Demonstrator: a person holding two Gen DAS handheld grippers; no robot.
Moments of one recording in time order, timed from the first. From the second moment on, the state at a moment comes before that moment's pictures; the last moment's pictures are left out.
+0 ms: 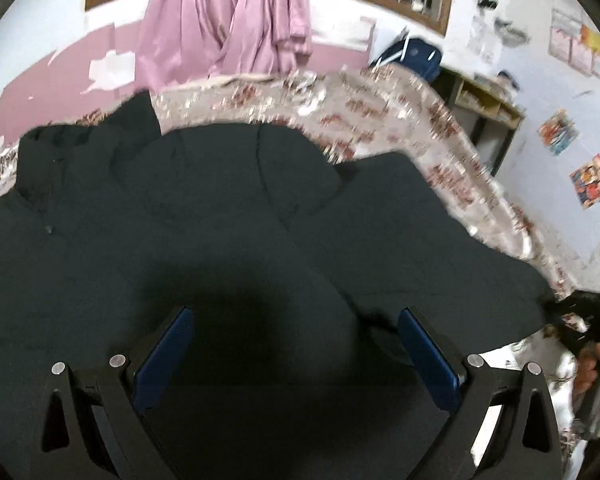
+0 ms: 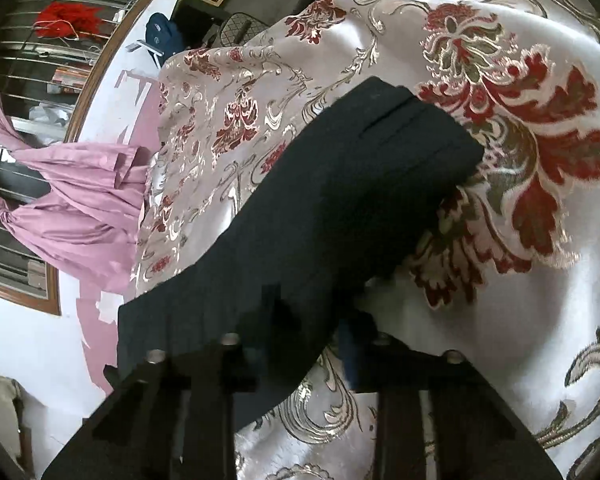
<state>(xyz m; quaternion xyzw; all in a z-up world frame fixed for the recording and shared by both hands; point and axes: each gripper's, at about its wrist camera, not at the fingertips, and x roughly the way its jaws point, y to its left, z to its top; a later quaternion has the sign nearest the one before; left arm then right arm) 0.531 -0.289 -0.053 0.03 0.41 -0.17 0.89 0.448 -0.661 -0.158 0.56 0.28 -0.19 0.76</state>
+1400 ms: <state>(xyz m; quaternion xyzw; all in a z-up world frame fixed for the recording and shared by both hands) 0.424 0.155 -0.035 -0.25 0.37 -0.06 0.89 0.510 -0.073 0.018 -0.25 0.27 0.13 0.92</state>
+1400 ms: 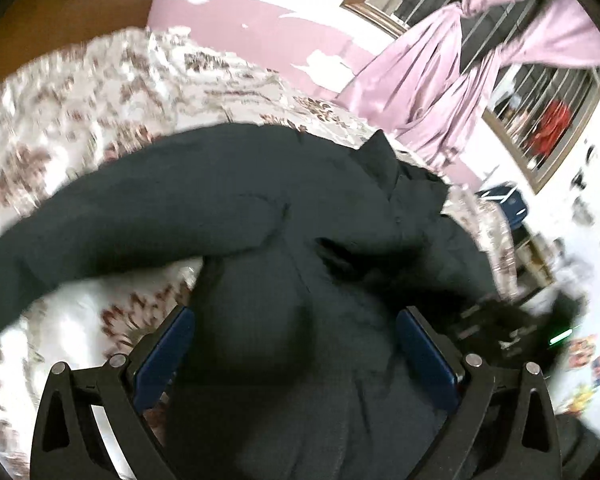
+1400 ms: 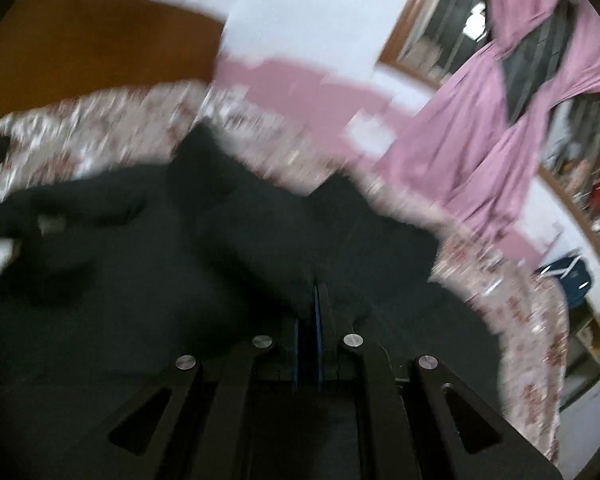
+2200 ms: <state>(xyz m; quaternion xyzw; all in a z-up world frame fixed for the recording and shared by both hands) 0.472 0.088 -0.026 -0.23 0.34 -0.05 0.91 0.359 -0.226 0.003 -0.12 0.32 0.15 0.93</state>
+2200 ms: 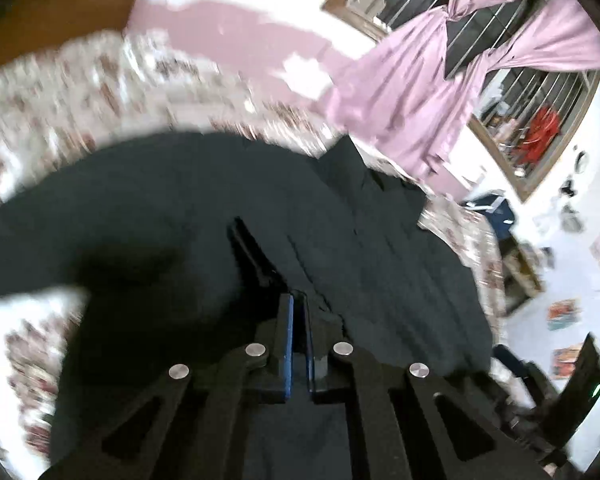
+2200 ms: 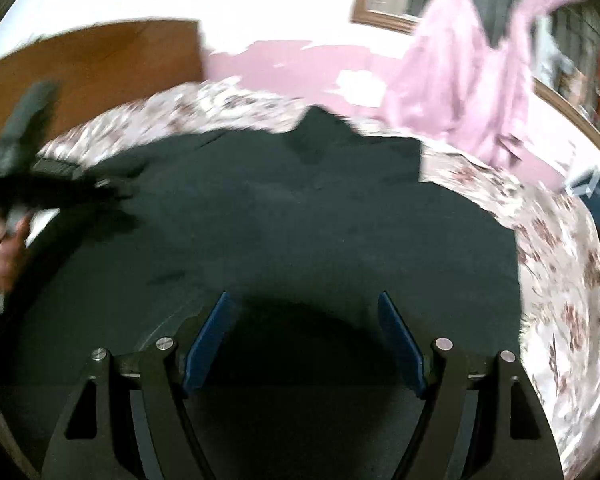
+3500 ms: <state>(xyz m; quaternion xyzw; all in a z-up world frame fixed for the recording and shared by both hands) 0.354 0.291 -0.105 -0.55 0.34 0.08 0.76 0.494 -0.213 -0.072 -0.05 0.38 0.06 0.92</state>
